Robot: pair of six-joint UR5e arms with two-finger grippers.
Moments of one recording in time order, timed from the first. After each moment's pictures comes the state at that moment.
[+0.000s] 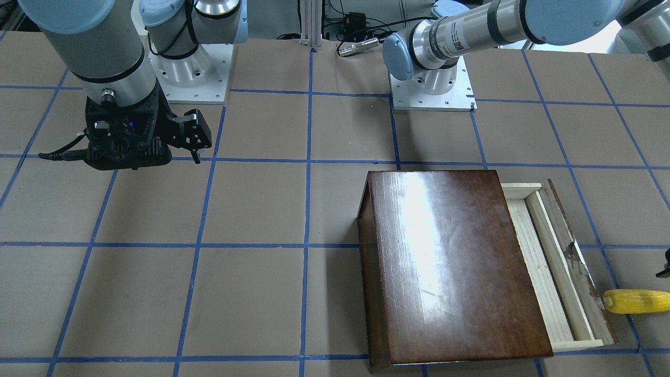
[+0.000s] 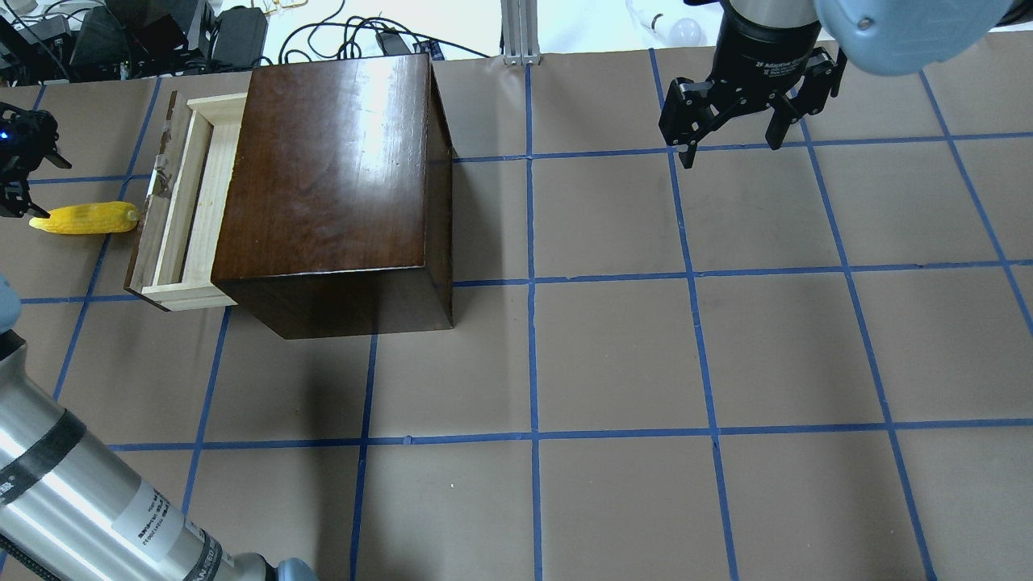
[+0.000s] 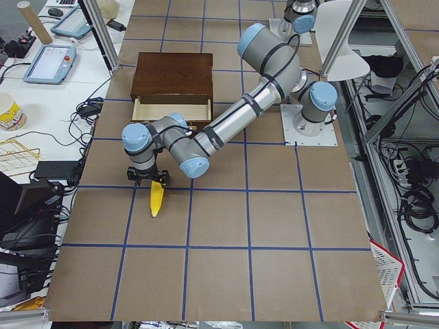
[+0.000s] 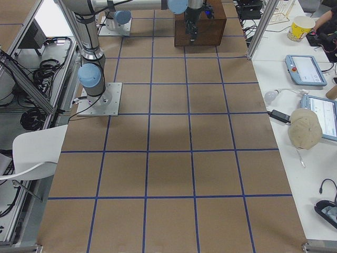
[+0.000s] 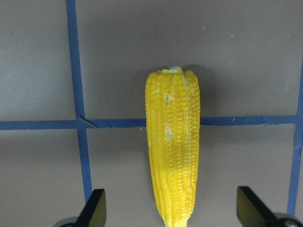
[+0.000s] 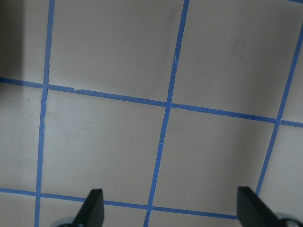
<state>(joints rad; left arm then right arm) -0.92 -2.33 -1.17 -1.12 1.61 2.35 1.64 -1.41 1.41 -1.52 -1.62 -0.10</state>
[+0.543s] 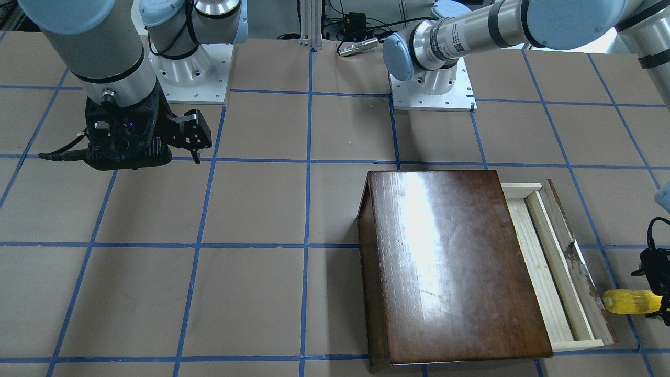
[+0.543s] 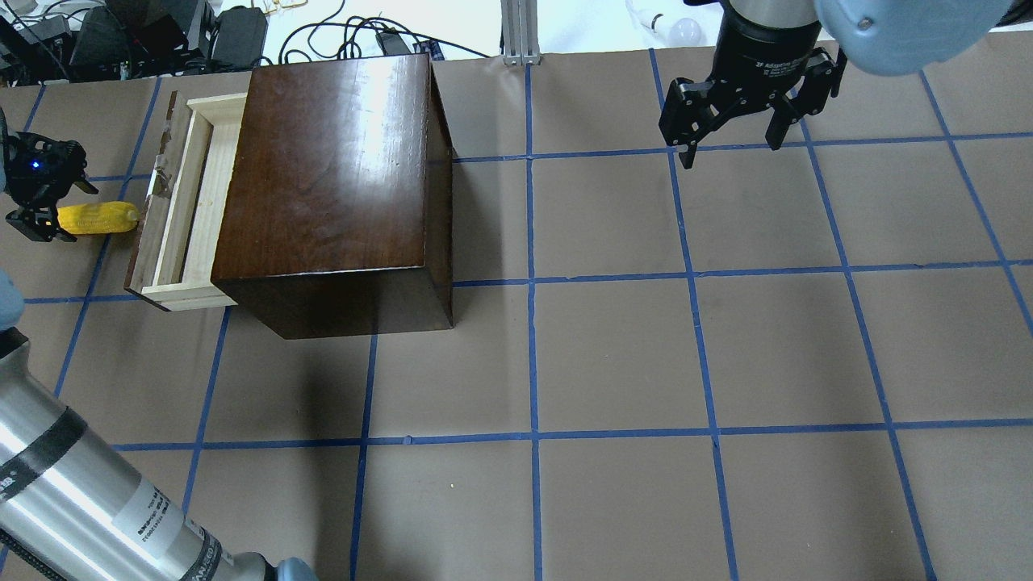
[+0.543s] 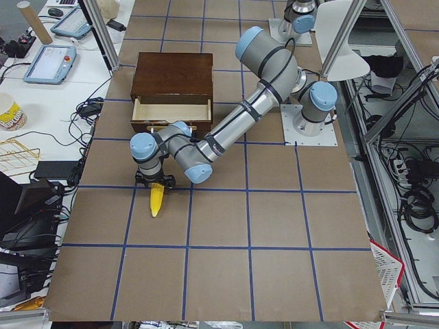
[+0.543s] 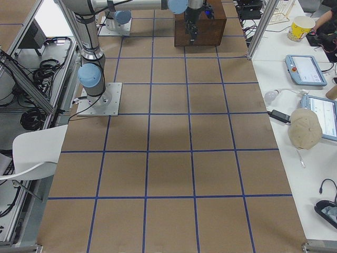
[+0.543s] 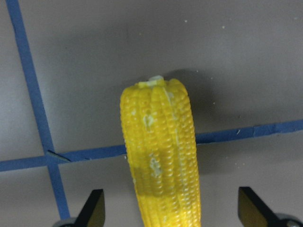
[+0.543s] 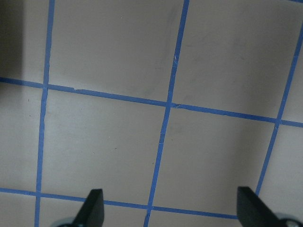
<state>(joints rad) -0.92 -2.35 -1.24 -1.07 1.60 2.31 1.64 -1.41 1.41 -1.52 -1.62 -0.10</state>
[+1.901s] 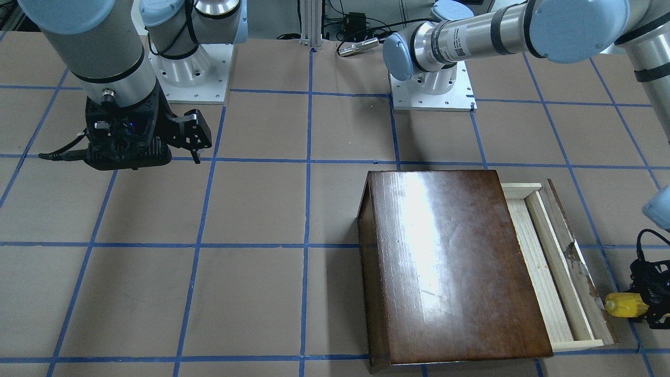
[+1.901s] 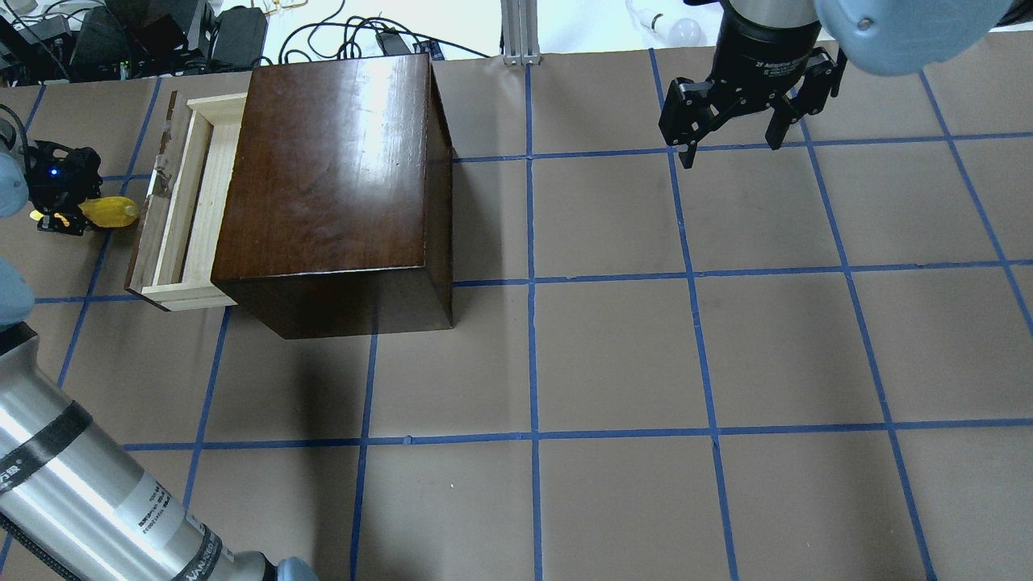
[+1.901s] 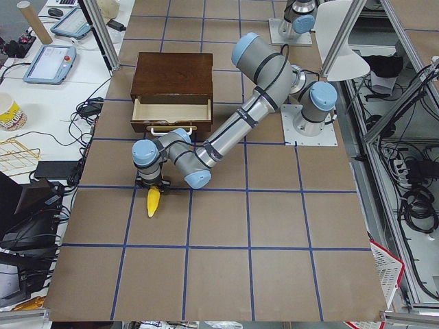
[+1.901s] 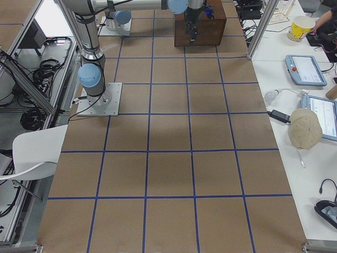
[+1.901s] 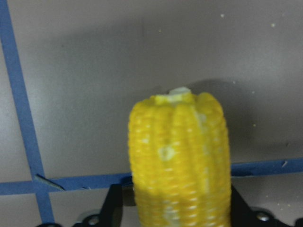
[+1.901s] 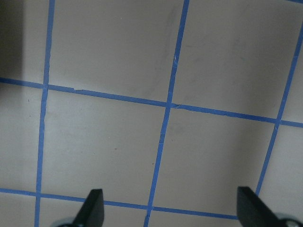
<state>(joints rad) -0.92 -2.39 -1.24 -0.99 1.55 2.32 1.64 -1.41 1.41 -1.52 -1.62 -0.10</state>
